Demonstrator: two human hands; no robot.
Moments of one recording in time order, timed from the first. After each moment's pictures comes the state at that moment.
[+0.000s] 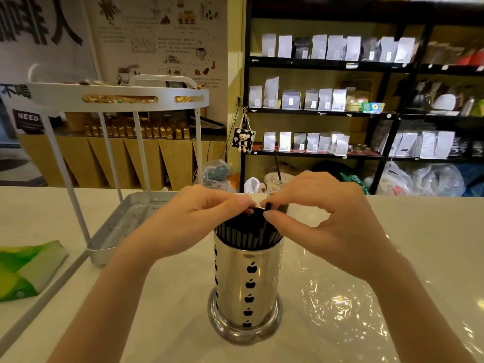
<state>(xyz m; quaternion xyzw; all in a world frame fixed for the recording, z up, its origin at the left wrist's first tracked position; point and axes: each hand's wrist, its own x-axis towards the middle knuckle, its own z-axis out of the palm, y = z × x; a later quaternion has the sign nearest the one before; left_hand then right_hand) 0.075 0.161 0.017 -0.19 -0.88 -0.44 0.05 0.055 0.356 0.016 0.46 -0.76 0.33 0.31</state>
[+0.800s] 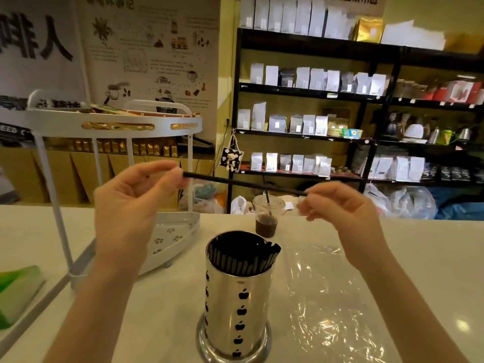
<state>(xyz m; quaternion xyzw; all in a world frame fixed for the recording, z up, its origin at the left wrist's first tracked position) 0.078 0.141 0.029 -0.11 -0.62 -0.66 0.40 0.022 0.387 0.021 0.27 -0.69 0.64 0.19</state>
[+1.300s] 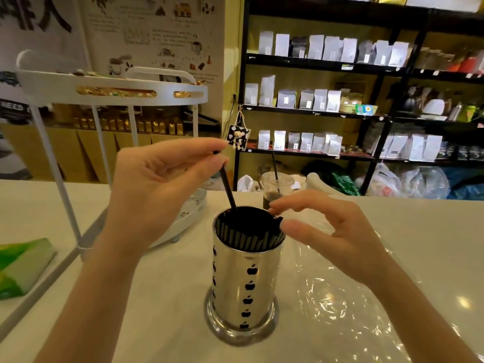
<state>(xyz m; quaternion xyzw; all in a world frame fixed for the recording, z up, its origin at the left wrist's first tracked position) 0.083 0.149 0.032 -0.23 -0.72 -0.52 0.39 0.041 0.369 -0.005 0.39 -0.78 0.48 0.15</state>
